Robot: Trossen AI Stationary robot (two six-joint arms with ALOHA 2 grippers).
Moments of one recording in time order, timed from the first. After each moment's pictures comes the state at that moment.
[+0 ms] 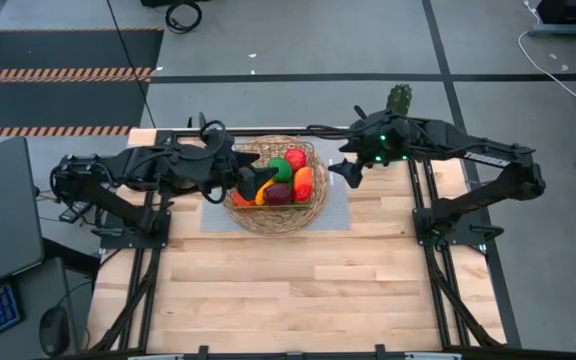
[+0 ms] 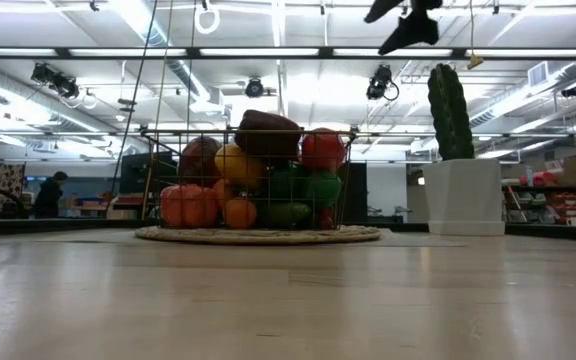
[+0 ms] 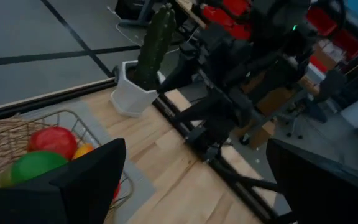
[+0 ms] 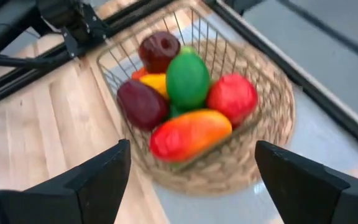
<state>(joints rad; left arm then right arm) -0.16 1.37 1.70 -0.70 -0.57 -0.82 -0.22 1.24 1.39 -0.84 0.06 0.33</state>
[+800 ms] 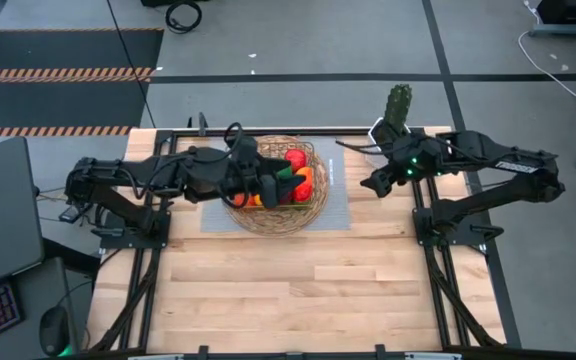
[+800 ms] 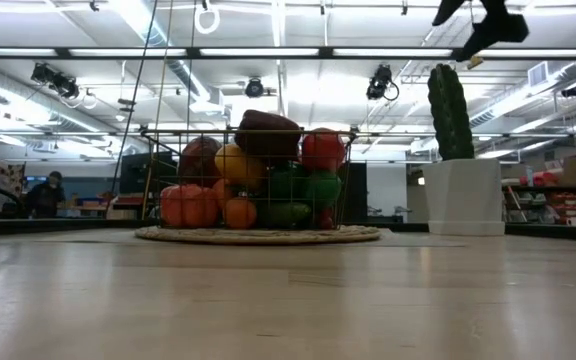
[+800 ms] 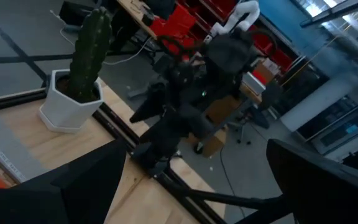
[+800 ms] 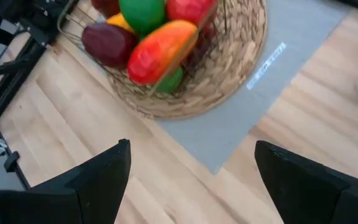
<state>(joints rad) -0.16 1.47 1.70 -0.39 -0.46 -0.77 -0.09 1.01 1.27 -1.13 0.14 0.83</state>
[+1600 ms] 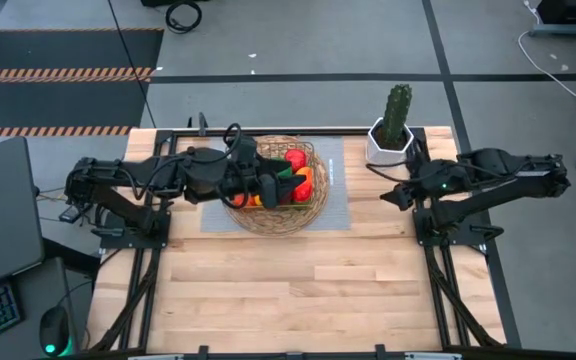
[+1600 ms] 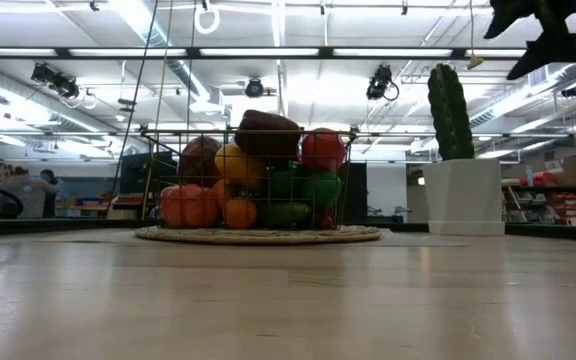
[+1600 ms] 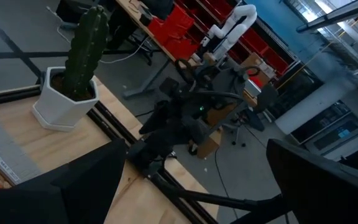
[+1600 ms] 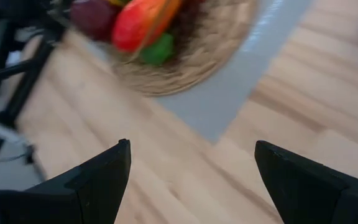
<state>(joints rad) -0.17 1.47 1.70 -0.38 -0.46 -0.80 0.13 0.72 1.00 -1.16 0.26 1.10</state>
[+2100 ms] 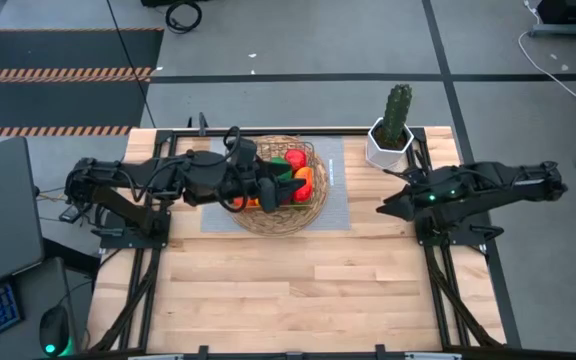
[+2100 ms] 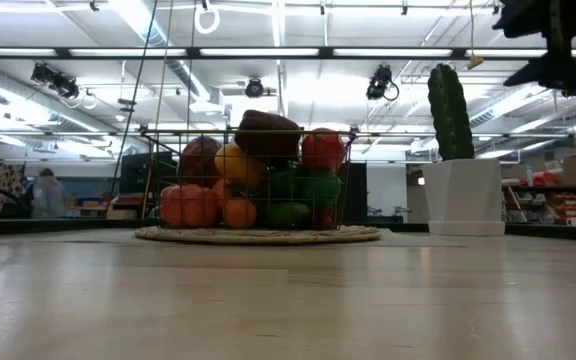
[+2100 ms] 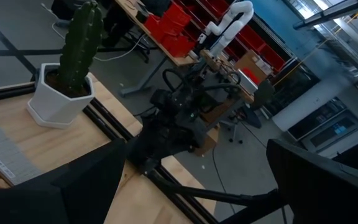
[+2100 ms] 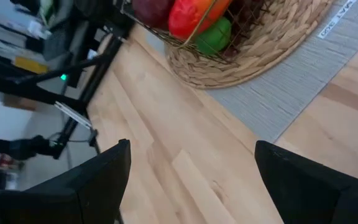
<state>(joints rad) -0.18 1.47 1.70 -0.38 -0.46 -0.80 0.15 0.51 0.72 -0.80 0.14 1.05</state>
